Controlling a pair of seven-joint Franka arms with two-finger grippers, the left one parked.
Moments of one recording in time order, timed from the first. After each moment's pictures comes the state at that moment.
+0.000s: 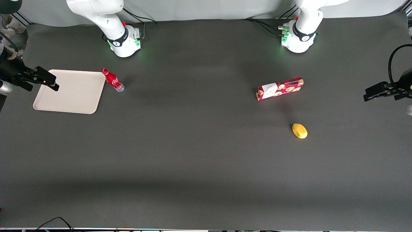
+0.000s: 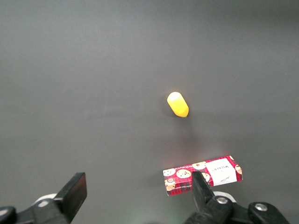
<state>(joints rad) 0.01 -0.13 -0.03 -1.73 0.01 1.63 0.03</state>
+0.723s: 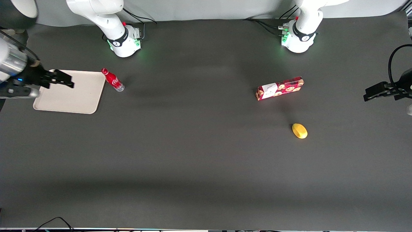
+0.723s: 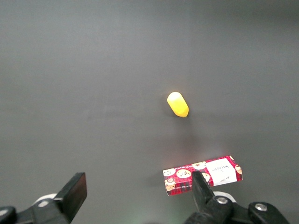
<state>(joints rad) 0.02 -0.14 -0.02 -1.90 0.02 1.59 0.02</state>
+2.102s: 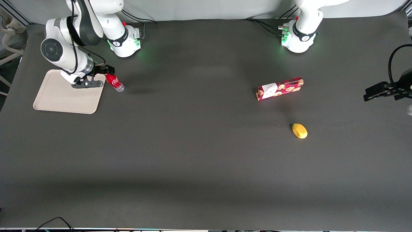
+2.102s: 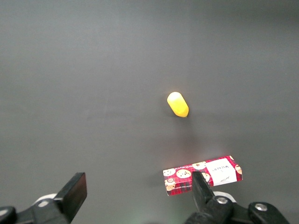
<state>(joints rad) 0.04 -0.38 0.01 -2.69 -0.06 1.98 0.02</state>
